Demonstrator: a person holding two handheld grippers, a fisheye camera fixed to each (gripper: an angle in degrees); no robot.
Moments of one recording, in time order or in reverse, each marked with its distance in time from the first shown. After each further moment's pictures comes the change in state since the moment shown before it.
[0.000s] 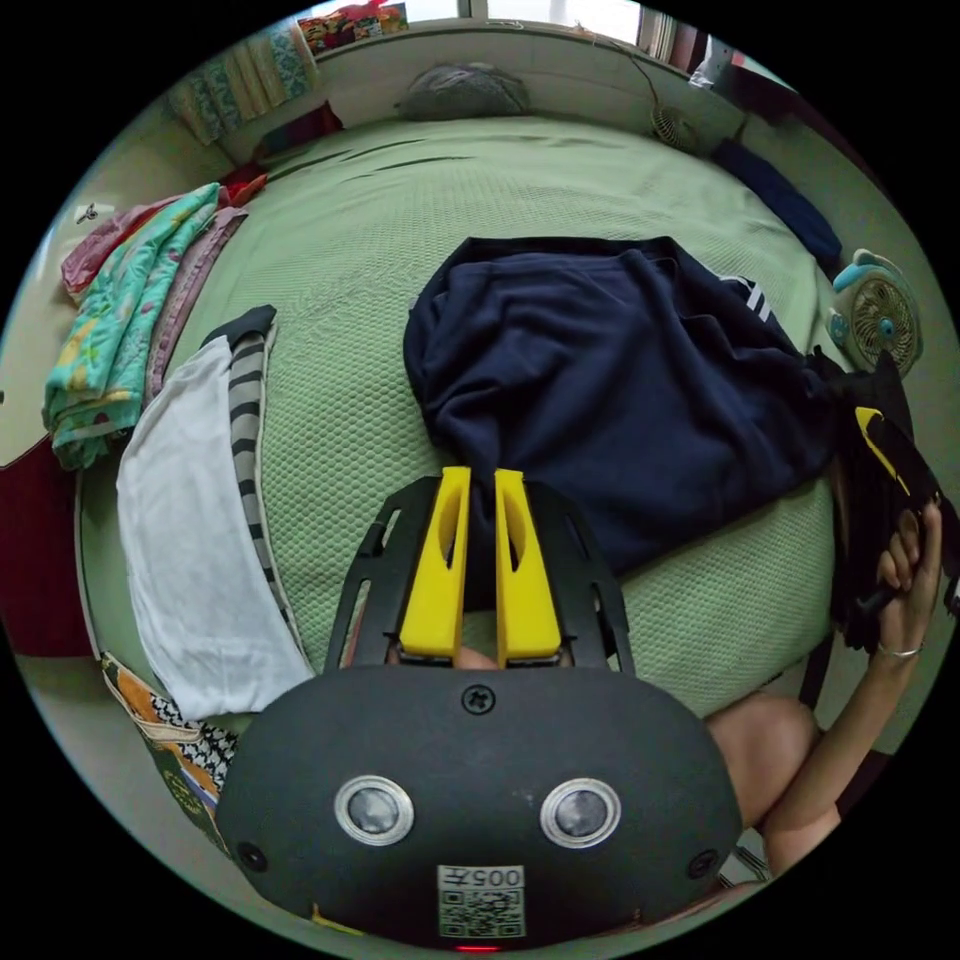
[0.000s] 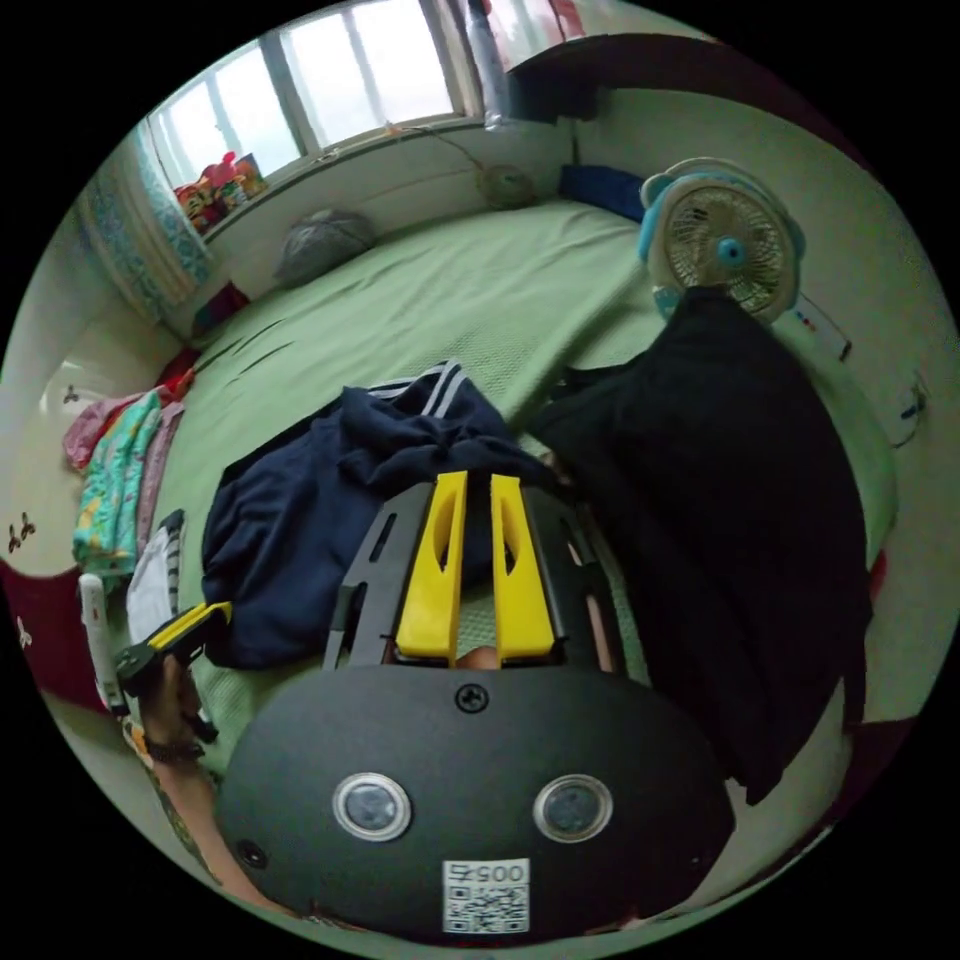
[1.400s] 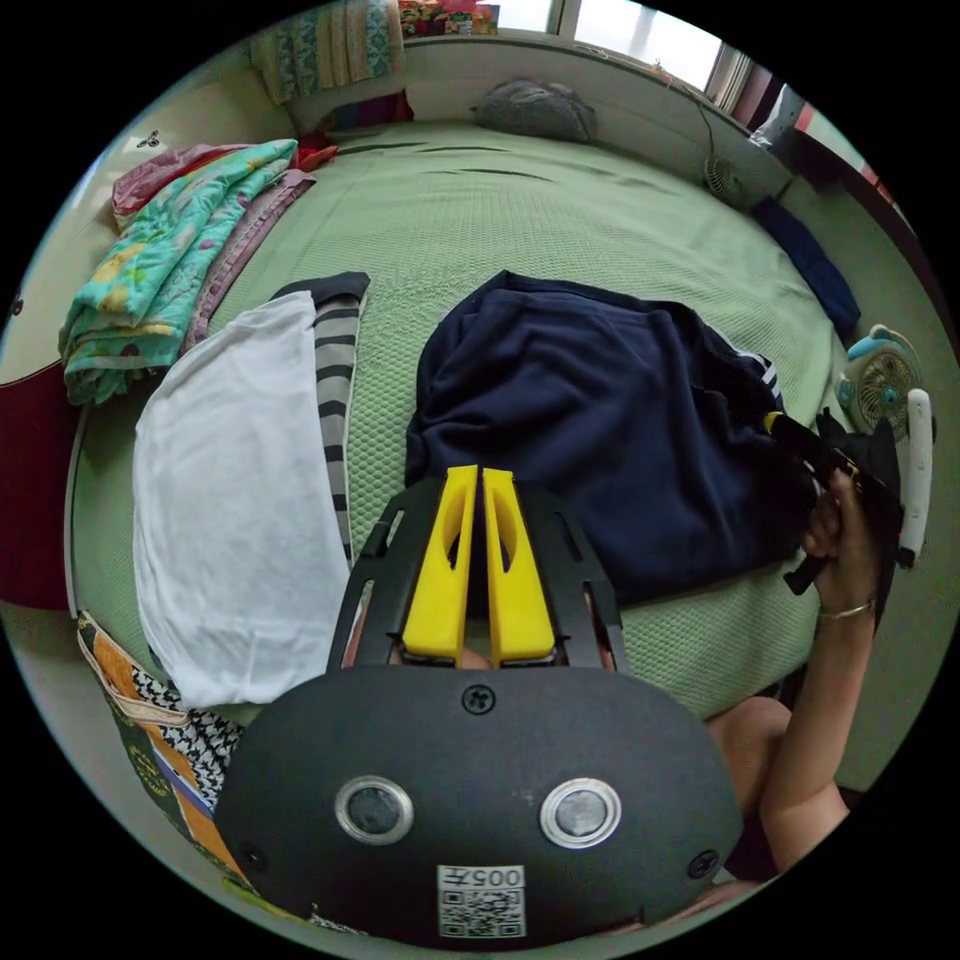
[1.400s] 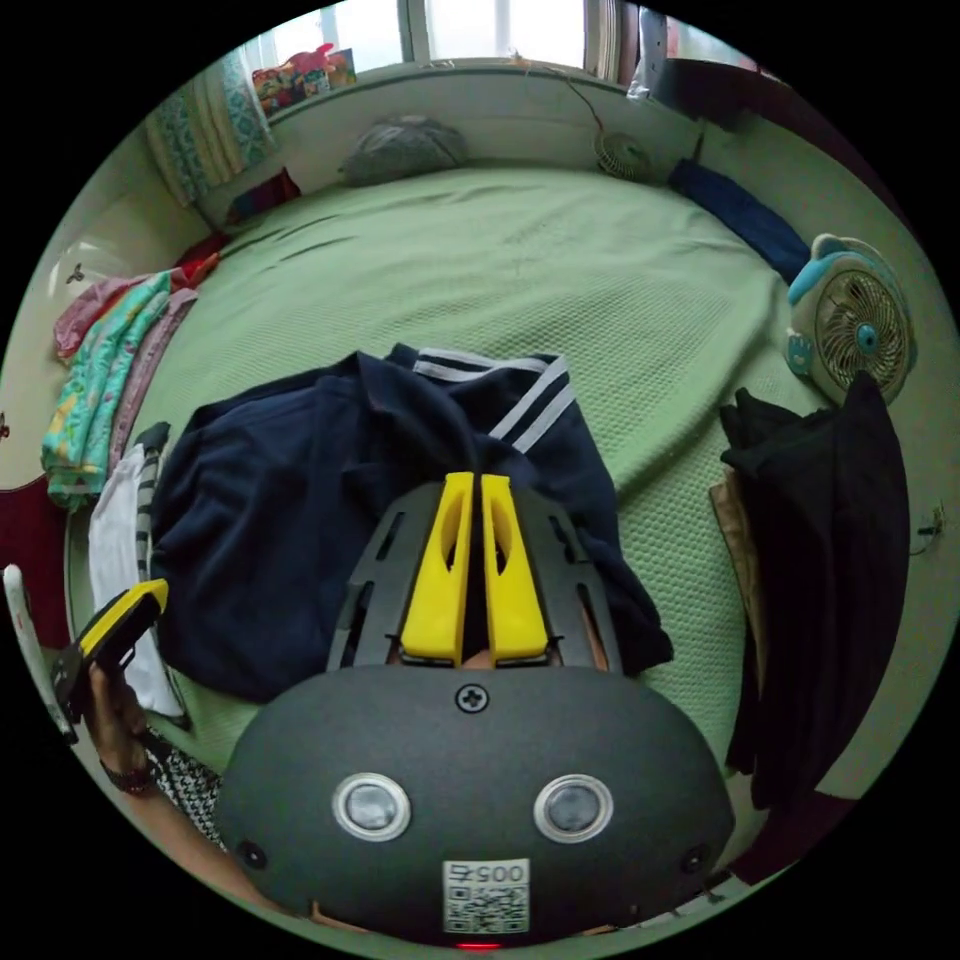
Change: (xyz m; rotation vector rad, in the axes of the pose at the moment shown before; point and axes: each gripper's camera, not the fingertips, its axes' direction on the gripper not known) left arm -0.083 0.132 -0.108 0.039 0.069 -0.122; right arm -0.081 0.043 0.030 -0.094 0.059 -0.207
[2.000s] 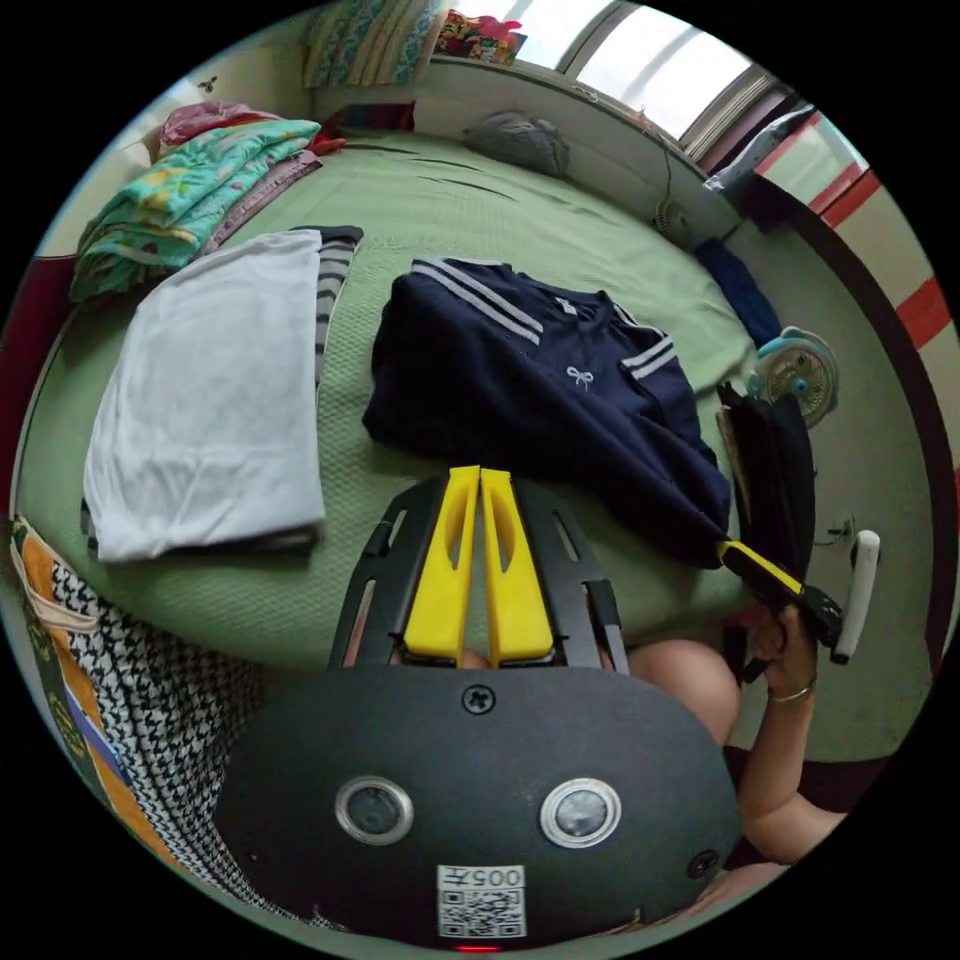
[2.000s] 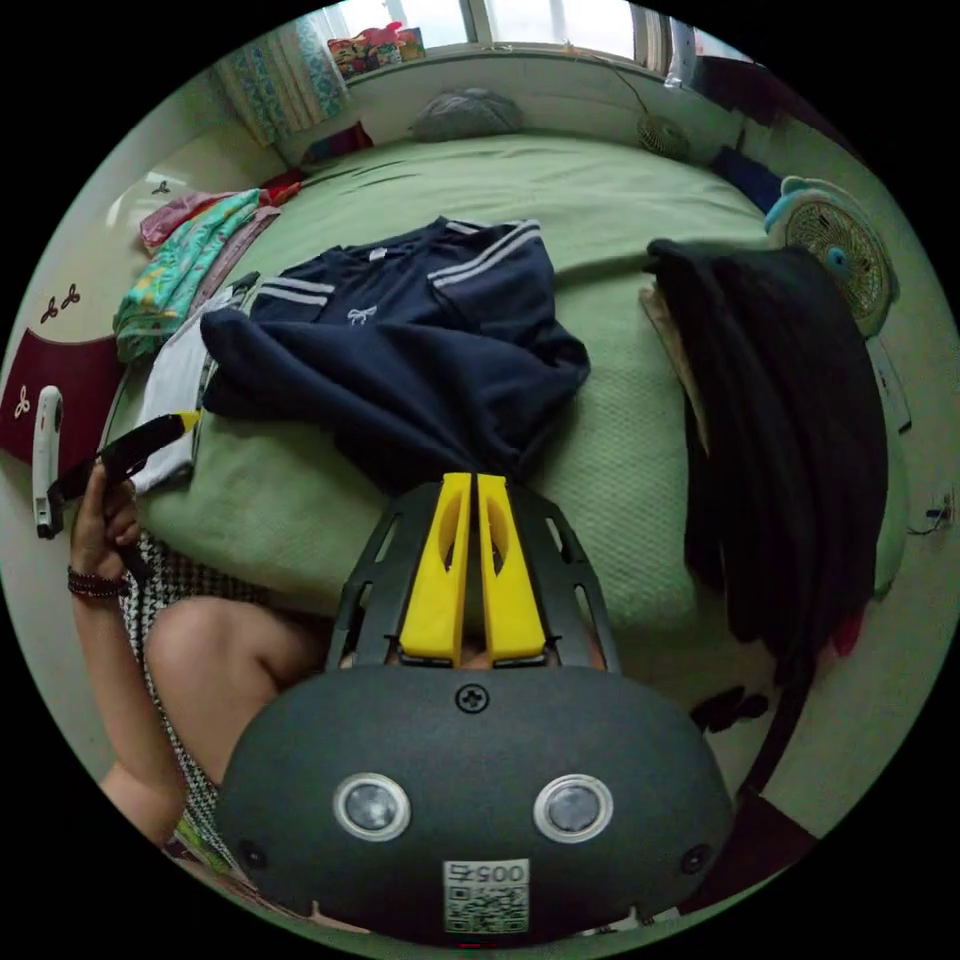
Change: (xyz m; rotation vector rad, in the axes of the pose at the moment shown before) left arm -0.028 0.201 -0.094 0.051 0.204 -0.043; right arm 0.073 0.214 -0.085 -0.117 -0.081 -0.128
